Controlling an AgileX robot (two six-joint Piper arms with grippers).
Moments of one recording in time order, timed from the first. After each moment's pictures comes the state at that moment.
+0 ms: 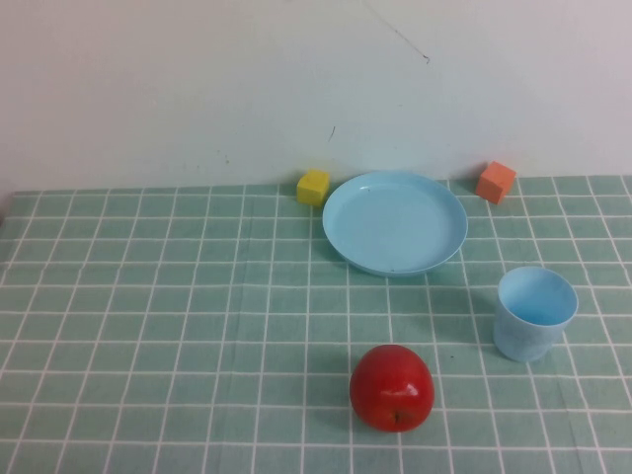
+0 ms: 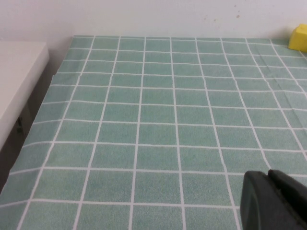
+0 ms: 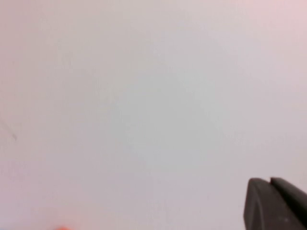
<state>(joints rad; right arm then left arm) -0.13 -0.01 0.03 -0.08 -0.15 -0.06 0.00 -0.02 0.02 -0.08 0.38 -0.05</state>
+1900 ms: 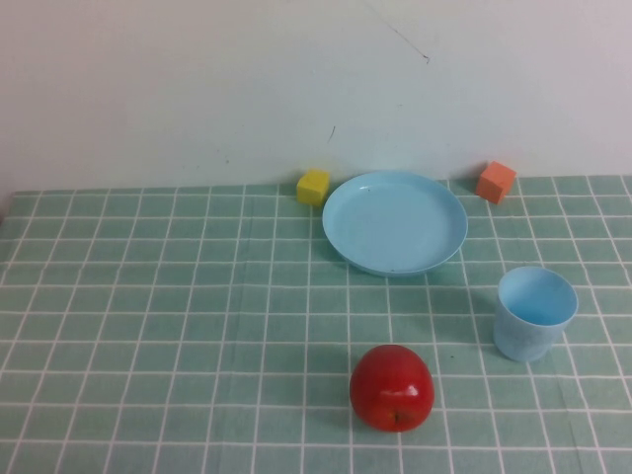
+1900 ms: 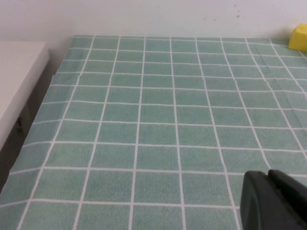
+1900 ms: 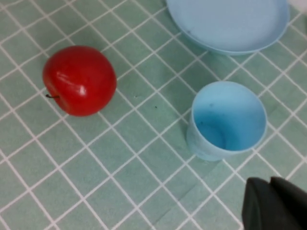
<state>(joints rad) -0.09 1.11 -0.91 0.64 0.98 -1.21 0.00 -0.02 0.02 -0.08 0.38 -0.05</state>
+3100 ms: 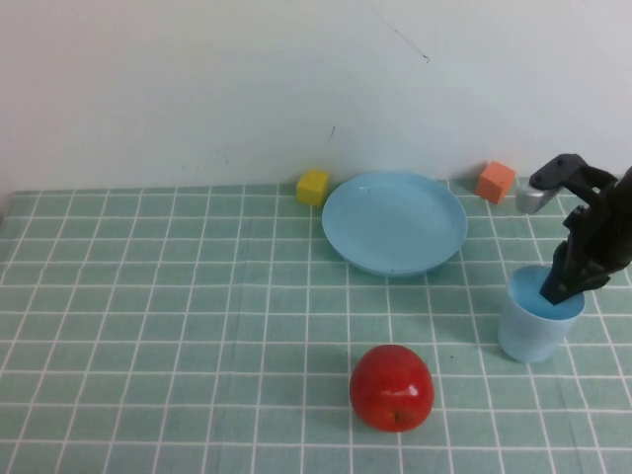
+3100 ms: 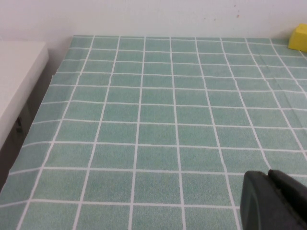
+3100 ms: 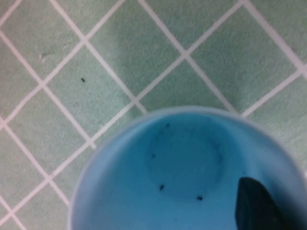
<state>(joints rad) 0.08 2.01 -1.44 0.37 1.03 -0.94 0.00 -0.02 0.02 -0.08 0.38 -0.05</state>
